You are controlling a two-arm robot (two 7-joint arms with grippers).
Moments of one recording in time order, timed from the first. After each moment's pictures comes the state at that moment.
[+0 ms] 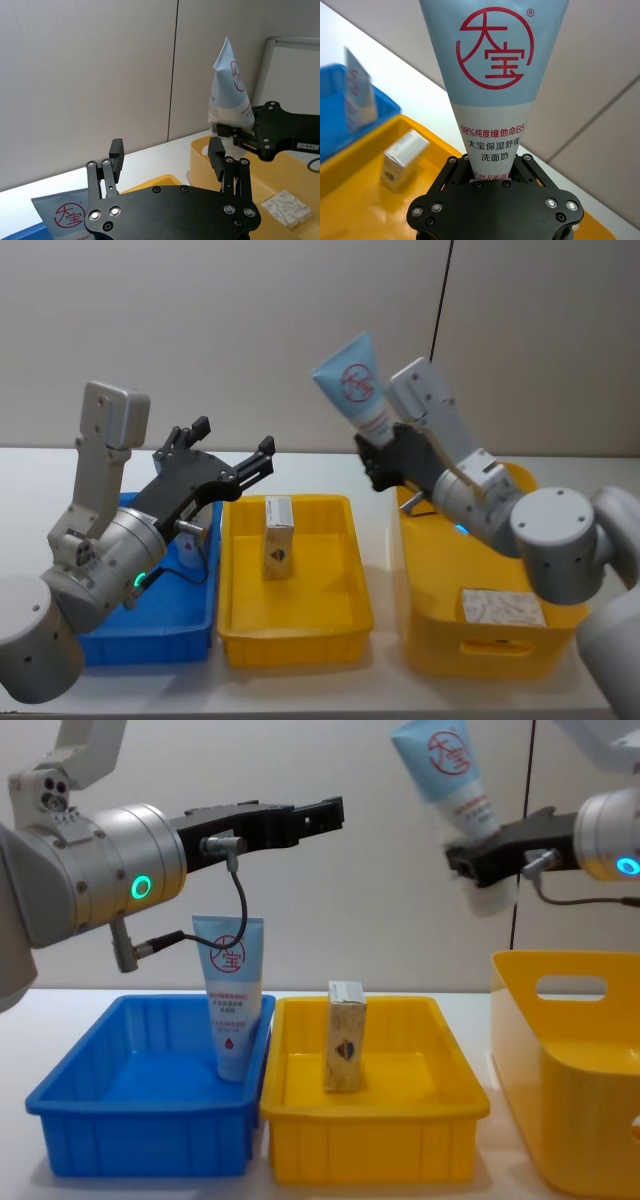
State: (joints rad) left arm -0.43 0.19 0.35 -1.51 -0.38 0.08 -0.26; right arm 0.61 0.27 -0.43 -1.36 -0.01 0.31 0.27
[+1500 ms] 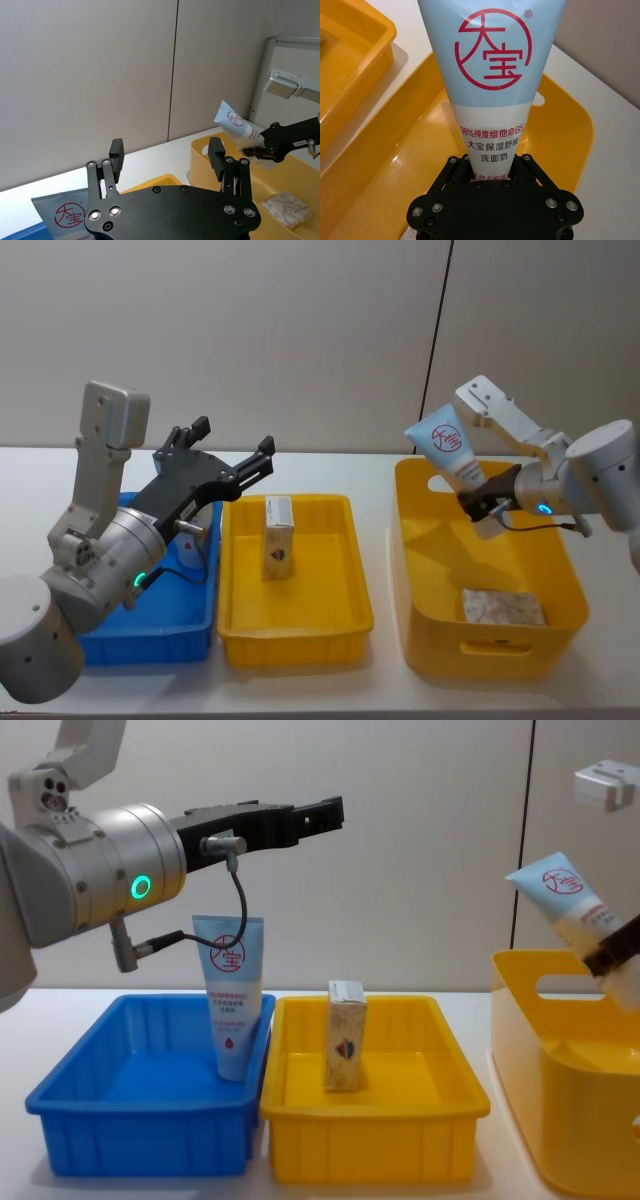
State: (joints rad) left arm -0.43 0.19 0.35 -1.51 -0.38 0.08 -0.26; right arm 0.87 0.35 -0.46 -1.02 -0.08 0.73 0.50
